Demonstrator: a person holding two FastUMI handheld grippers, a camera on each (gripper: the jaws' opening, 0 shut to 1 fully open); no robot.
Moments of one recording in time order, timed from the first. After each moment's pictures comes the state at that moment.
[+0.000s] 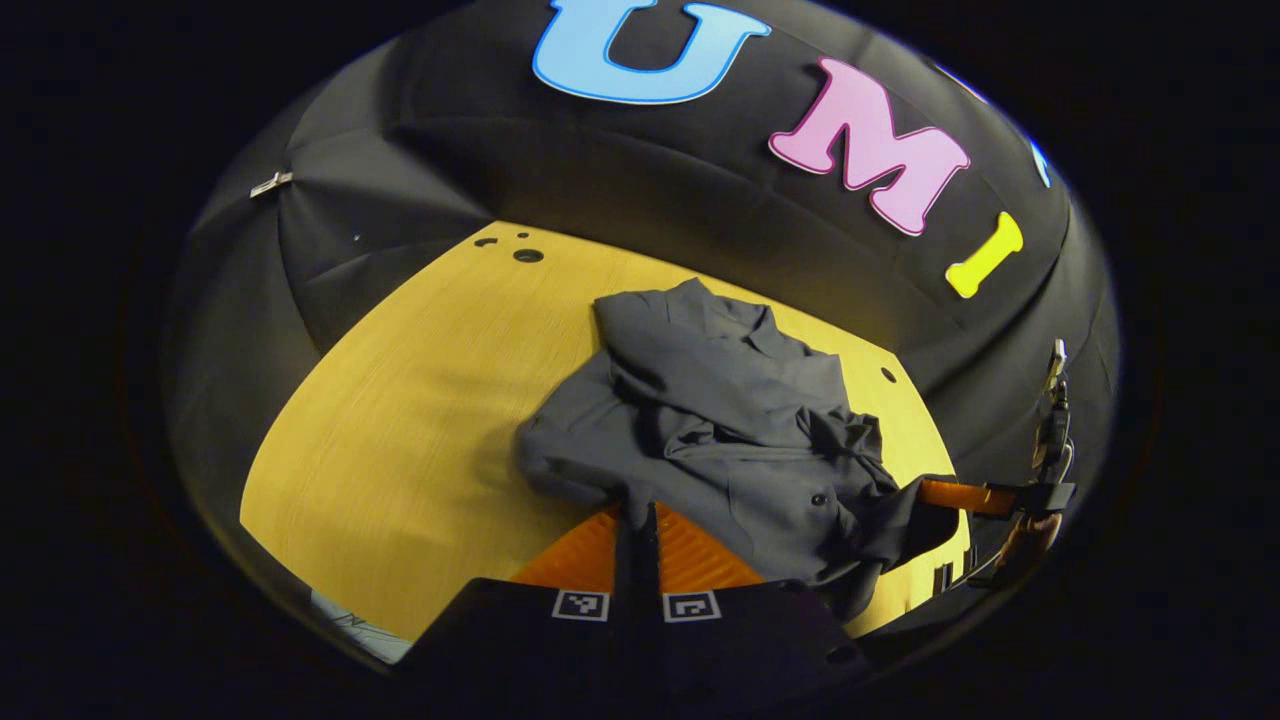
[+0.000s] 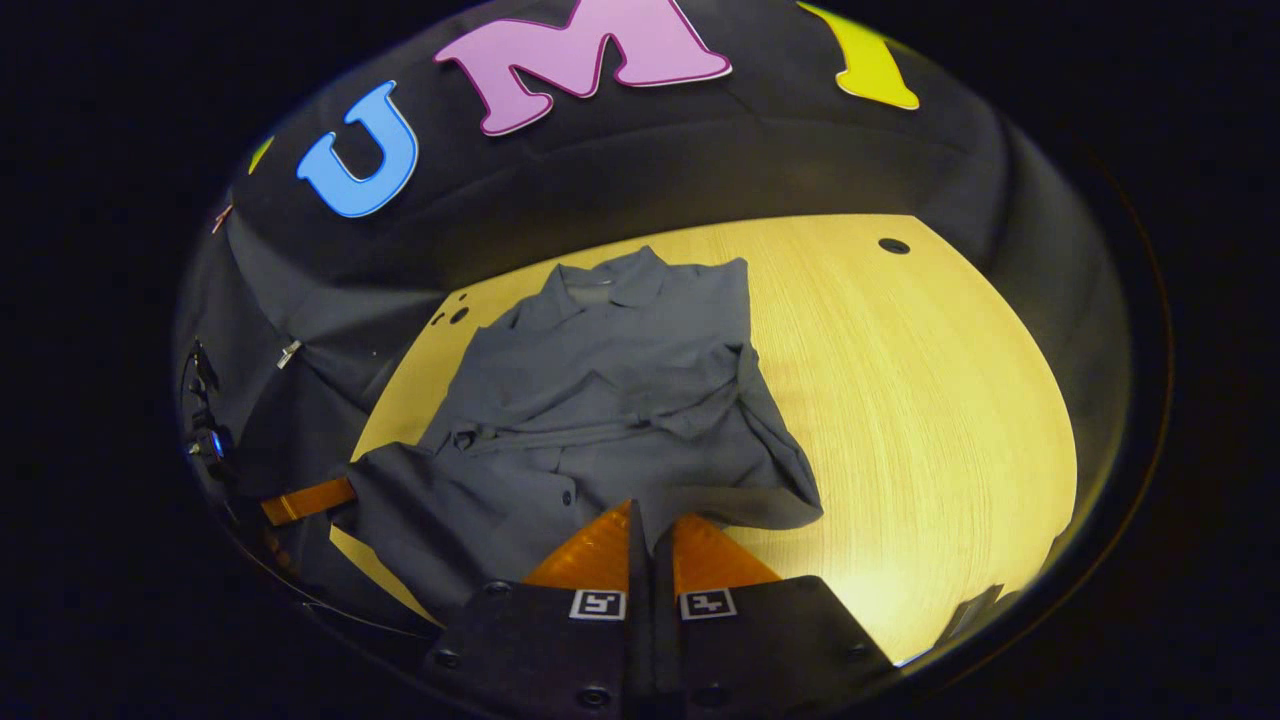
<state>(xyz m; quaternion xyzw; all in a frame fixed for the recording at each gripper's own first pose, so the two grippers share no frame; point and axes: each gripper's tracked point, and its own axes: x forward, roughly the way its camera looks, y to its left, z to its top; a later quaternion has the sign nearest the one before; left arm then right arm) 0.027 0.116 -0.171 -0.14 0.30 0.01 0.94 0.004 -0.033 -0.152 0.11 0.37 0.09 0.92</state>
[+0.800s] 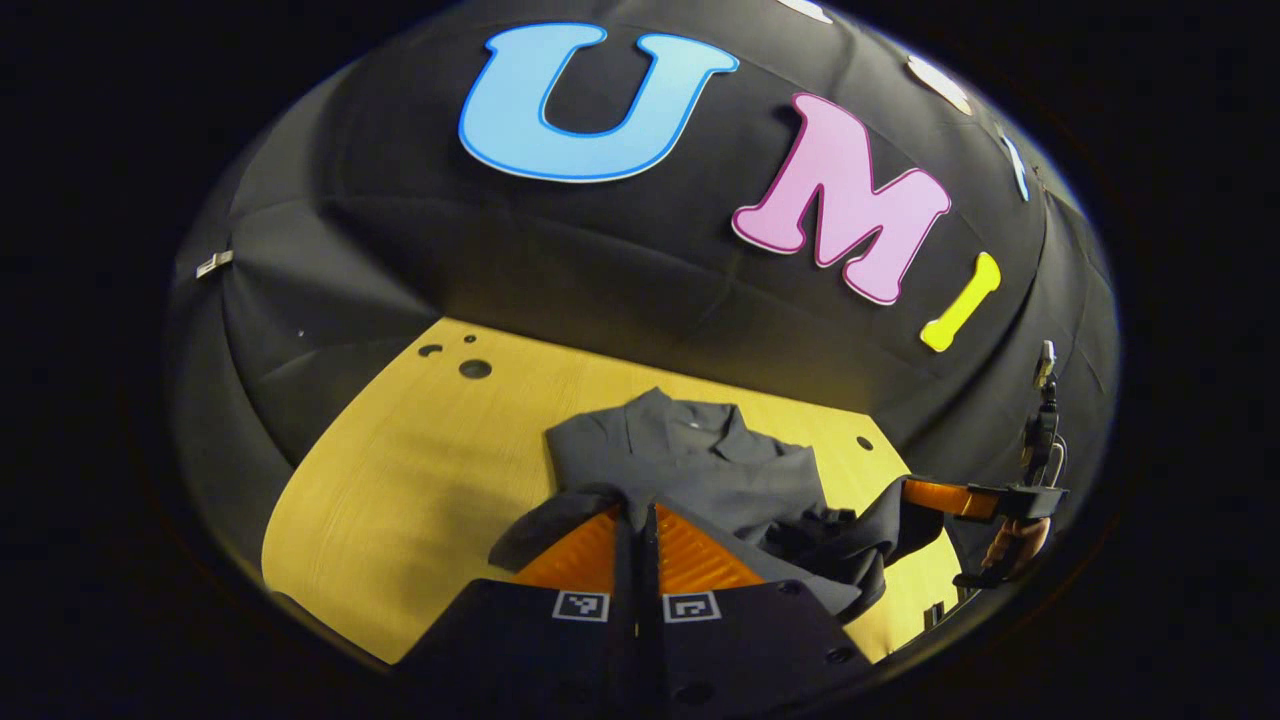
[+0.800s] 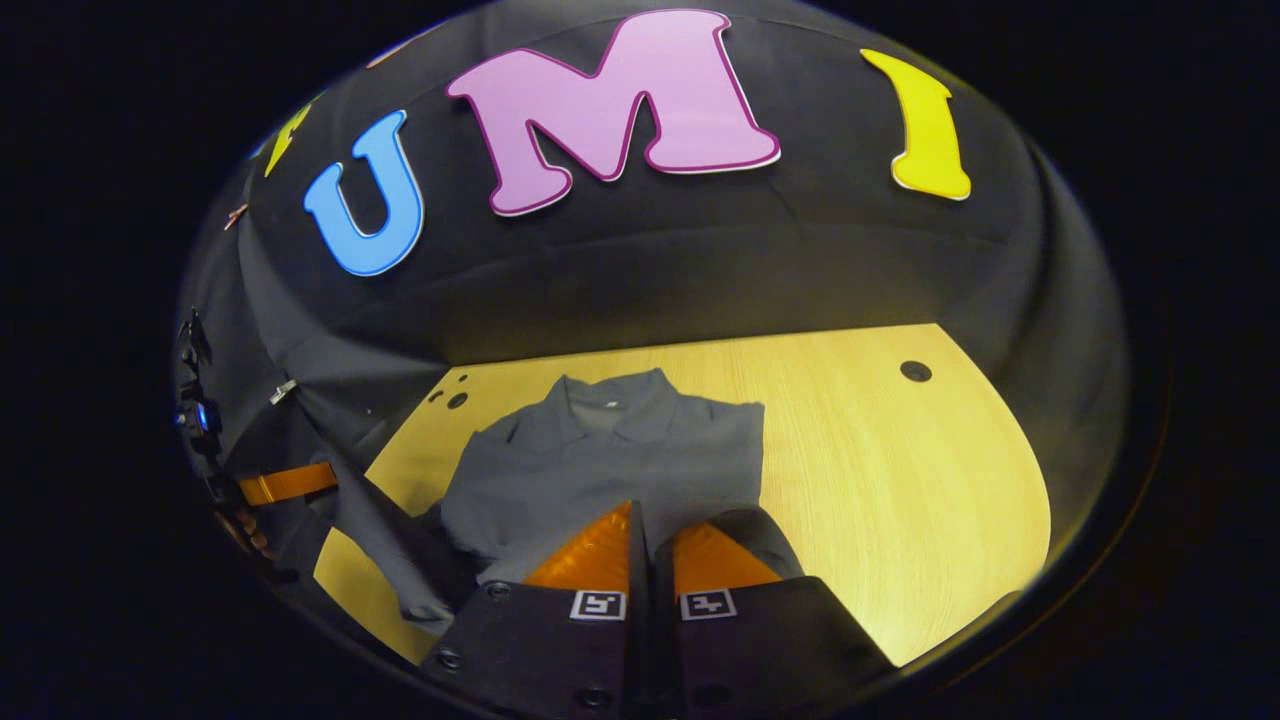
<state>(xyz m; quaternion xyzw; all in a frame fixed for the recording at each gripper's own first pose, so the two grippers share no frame) 0.147 0.125 -0.079 -0.11 0.19 -0.03 0.97 0.124 -0.041 -0.081 0.07 0.25 0.09 0.96</state>
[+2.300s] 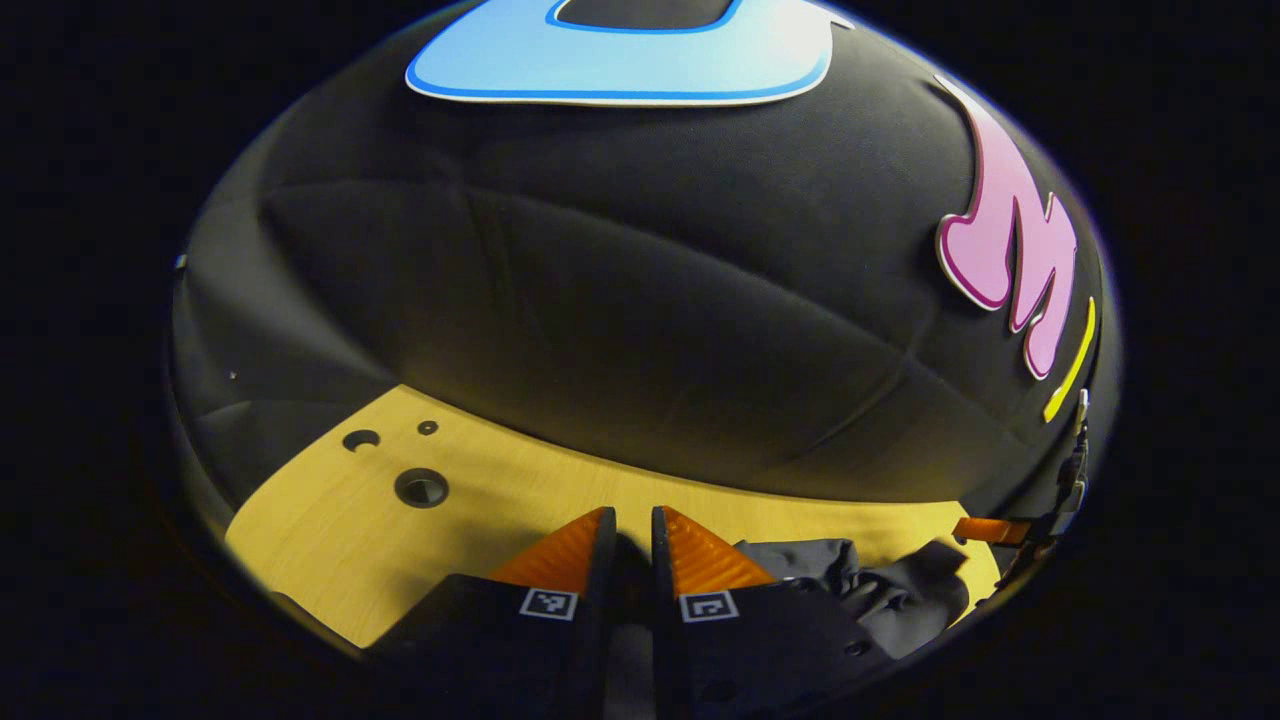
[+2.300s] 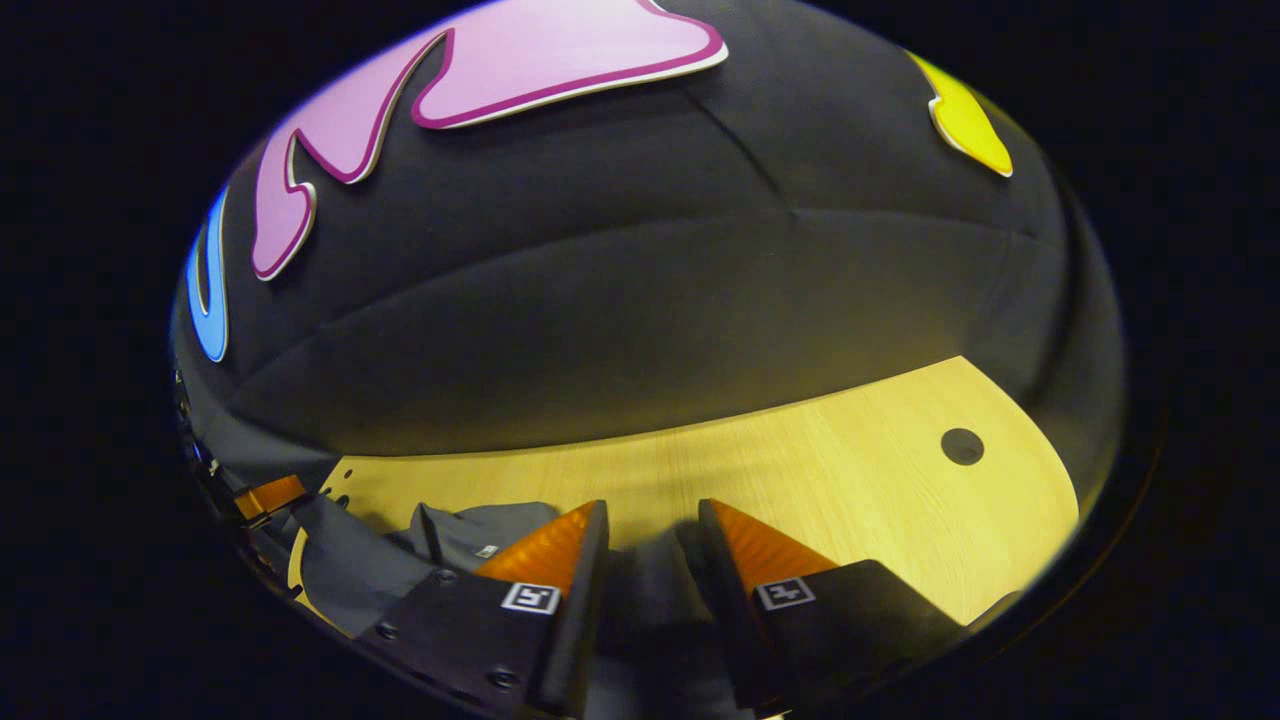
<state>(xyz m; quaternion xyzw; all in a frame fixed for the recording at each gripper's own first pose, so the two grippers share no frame) 0.411 0.187 -0.103 -0.13 0.12 0.04 0.98 0.363 -0.100 -0.126 0.11 0.22 0.00 0.97</state>
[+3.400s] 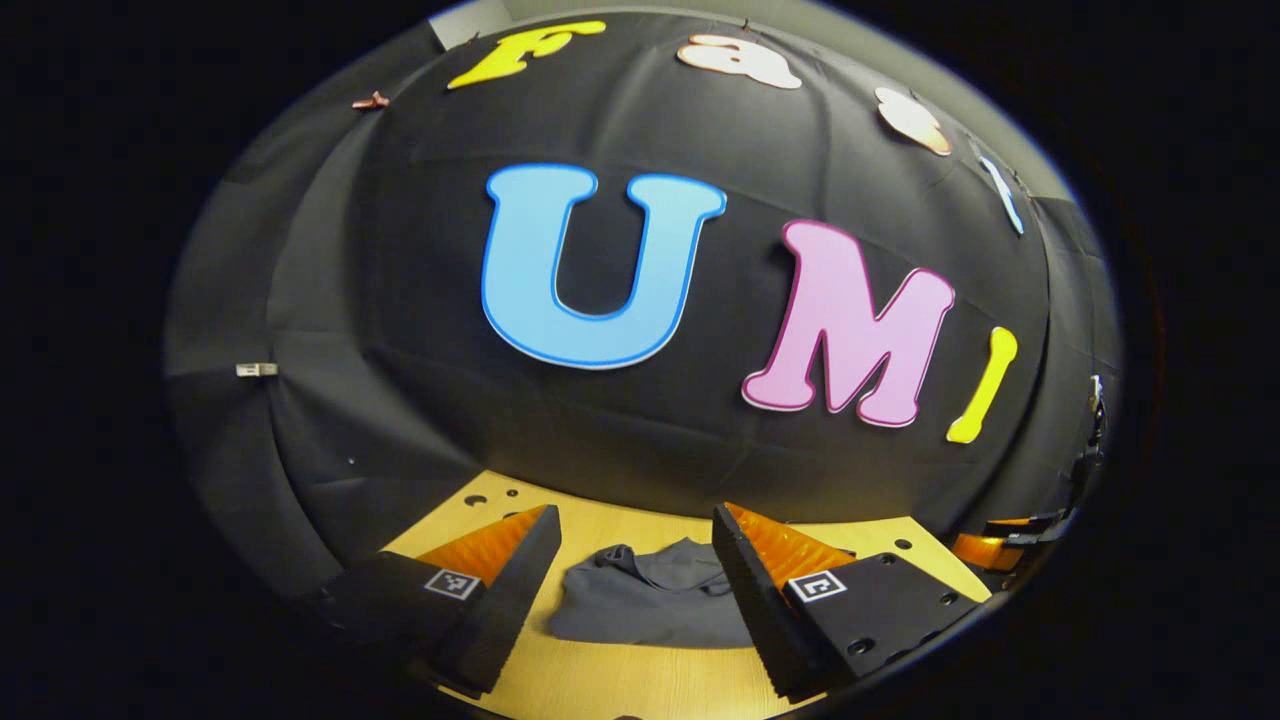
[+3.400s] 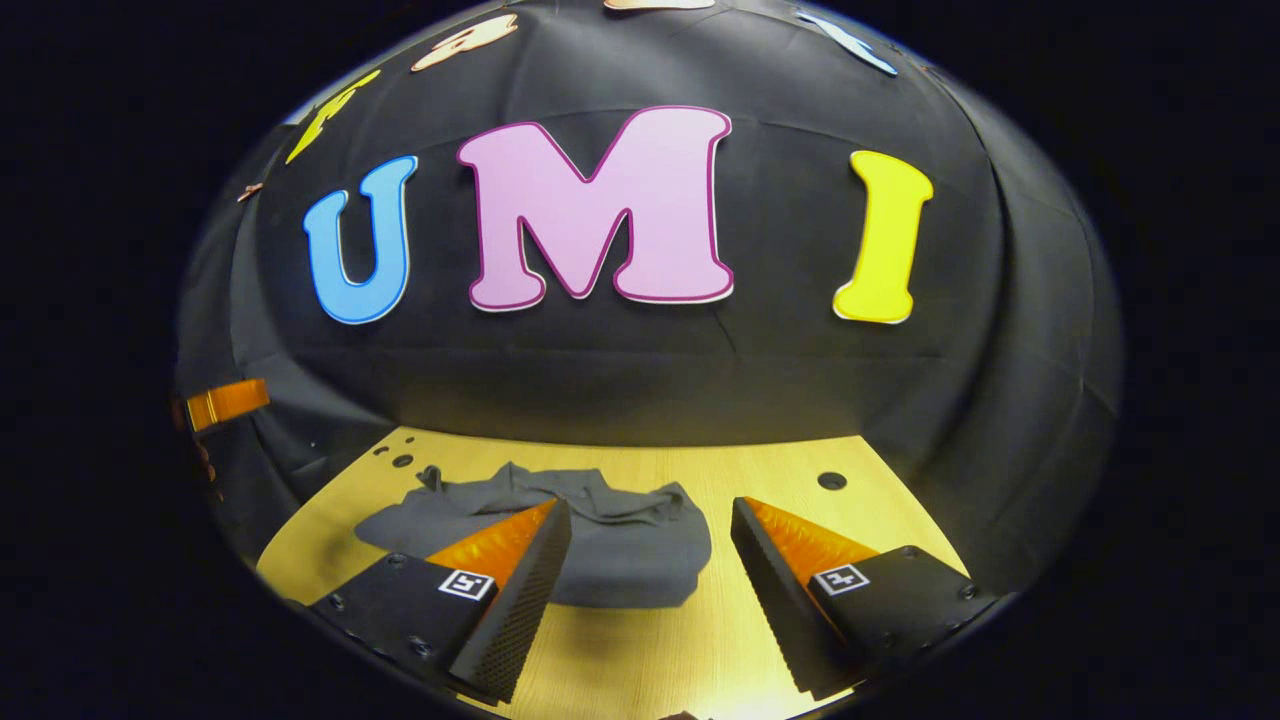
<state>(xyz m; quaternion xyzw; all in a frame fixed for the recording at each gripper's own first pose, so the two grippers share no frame) 0.127 0.140 0.053 -0.07 -0.02 0.07 1.00 0.094 -0.089 -0.009 0.01 0.13 0.00 0.99</state>
